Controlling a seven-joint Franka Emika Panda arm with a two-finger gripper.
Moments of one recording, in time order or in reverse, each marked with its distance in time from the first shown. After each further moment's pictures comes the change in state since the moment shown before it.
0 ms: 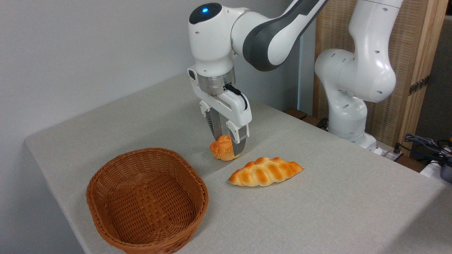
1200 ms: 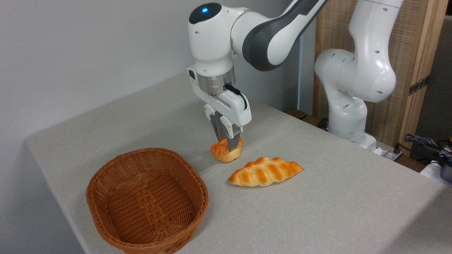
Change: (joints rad) arm -0.002 0.000 0.000 0.002 0.000 0.000 0.000
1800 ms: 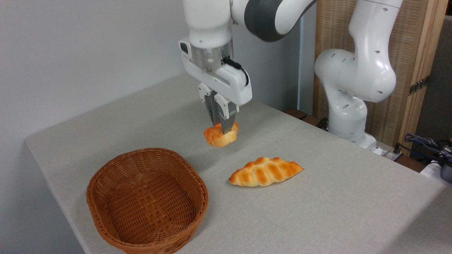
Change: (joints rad) arm 0.010 0.001 0.095 0.230 0.000 -0.208 0.003
